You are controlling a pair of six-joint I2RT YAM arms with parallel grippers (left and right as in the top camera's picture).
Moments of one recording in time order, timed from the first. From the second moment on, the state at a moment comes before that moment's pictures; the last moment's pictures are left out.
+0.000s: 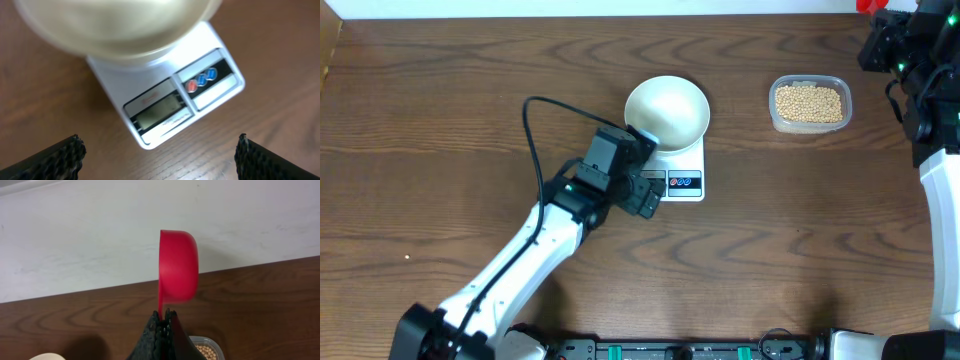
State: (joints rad) left arm -0.50 1.40 0.90 -0.44 0.10 0.07; right arm -0.13 1.48 1.47 -0.36 -0.19 0.12
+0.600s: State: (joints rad) left arm -0.61 1.21 0.83 -0.49 -0.02 -0.03; right arm -0.13 1.48 1.47 -0.36 -0.19 0.12
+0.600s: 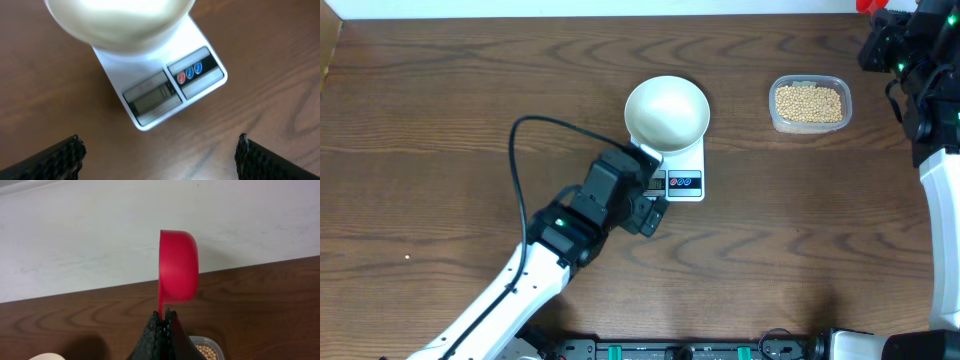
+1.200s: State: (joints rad) left arm -0.69 1.15 0.68 -0.39 -0.18 -0.27; right arm -0.13 1.48 1.47 -0.35 -0.19 0.11
